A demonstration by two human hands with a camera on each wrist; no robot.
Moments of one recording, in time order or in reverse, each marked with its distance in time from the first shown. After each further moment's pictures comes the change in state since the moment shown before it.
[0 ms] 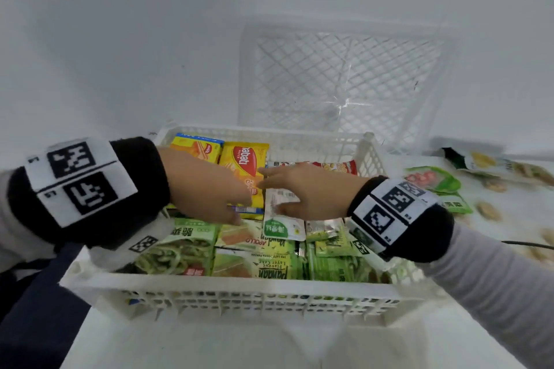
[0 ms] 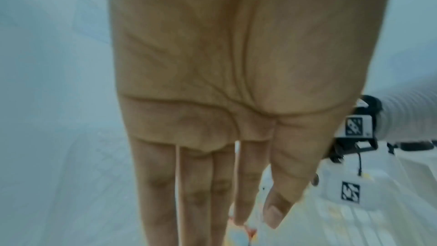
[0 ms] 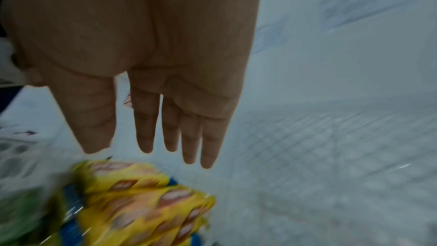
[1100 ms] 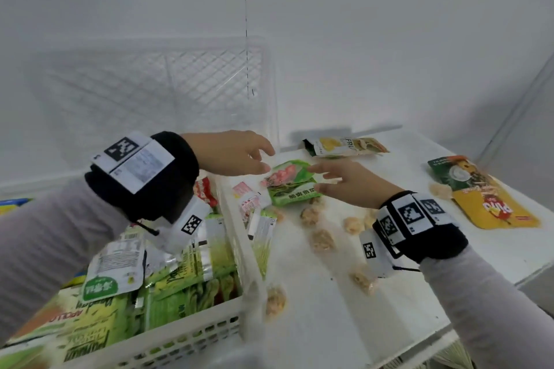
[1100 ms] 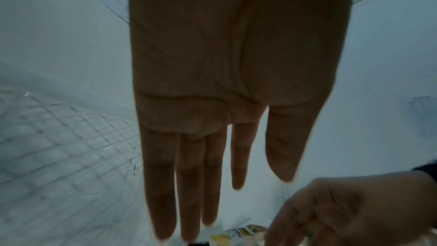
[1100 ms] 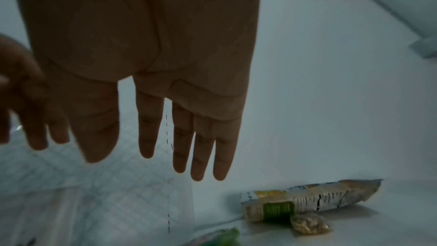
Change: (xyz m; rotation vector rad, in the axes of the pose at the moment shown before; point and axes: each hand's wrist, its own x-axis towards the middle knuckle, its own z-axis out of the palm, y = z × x) left_hand 0.148 0.182 -0.133 -0.308 0.248 0.300; right_hand -0.251 0.186 0.044 0.478 0.422 0.746
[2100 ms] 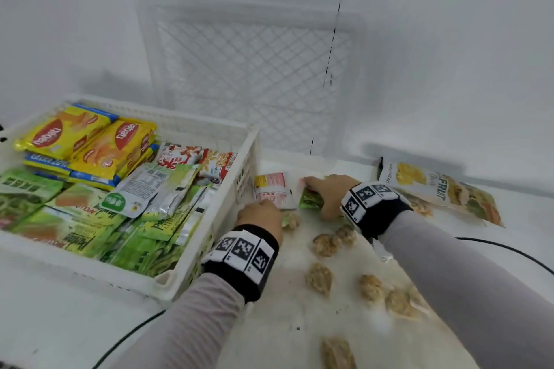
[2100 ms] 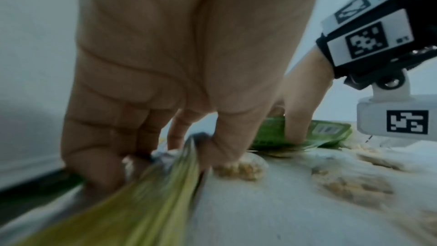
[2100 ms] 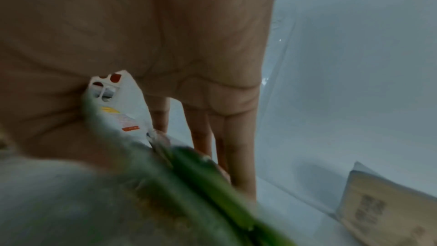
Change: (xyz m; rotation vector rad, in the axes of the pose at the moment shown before) left_hand 0.115 0.016 0.168 -0.087 0.116 -1.068; right_hand 0.174 0.049 0.063 -0.712 -0.433 -0.445
